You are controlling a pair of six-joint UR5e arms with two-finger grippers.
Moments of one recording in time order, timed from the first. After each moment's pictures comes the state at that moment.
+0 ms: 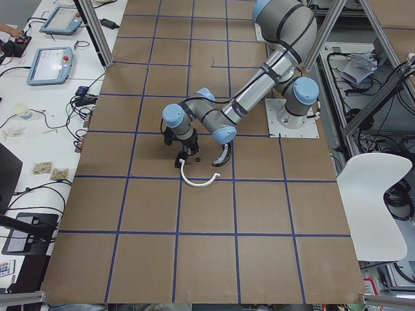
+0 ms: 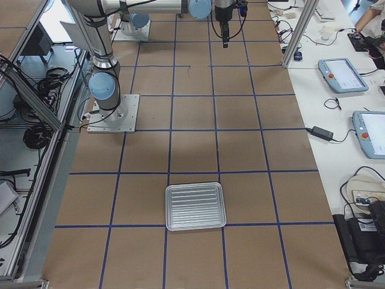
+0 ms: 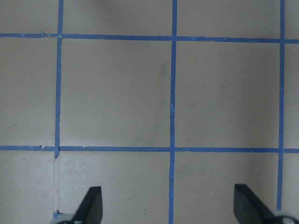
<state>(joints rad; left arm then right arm) -0.94 -2.01 -1.77 -1.19 1.64 0.71 1.65 -1.43 1.47 -1.75 -1.60 0.05</state>
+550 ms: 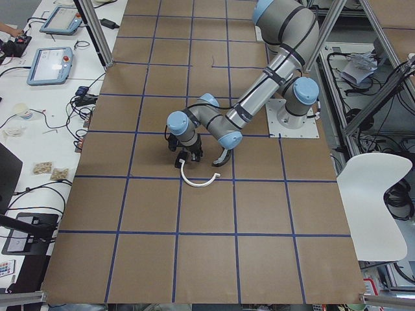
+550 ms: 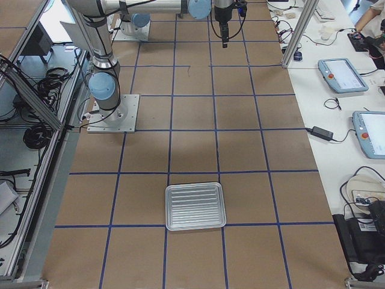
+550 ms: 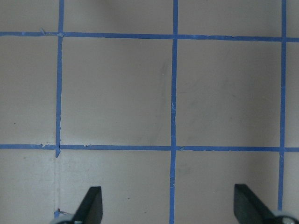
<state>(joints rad) -0.89 -2.01 -1.79 -1.18 1.64 0.74 1.65 -1.44 1.47 -1.75 -1.60 0.05</state>
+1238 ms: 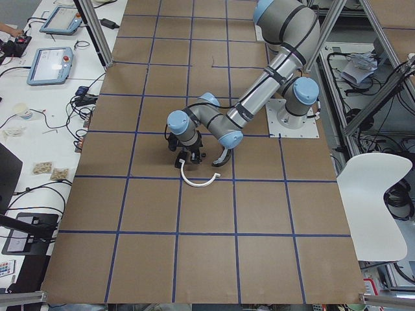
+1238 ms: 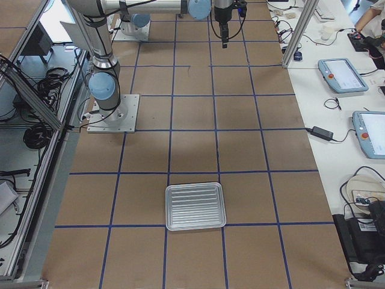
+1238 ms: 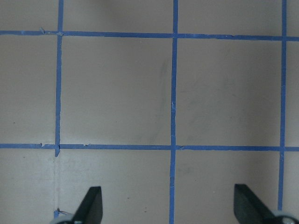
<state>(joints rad) -0.89 -1.99 -1.79 -1.19 1.64 0.74 1.65 -1.44 1.47 -1.75 -1.60 0.05</state>
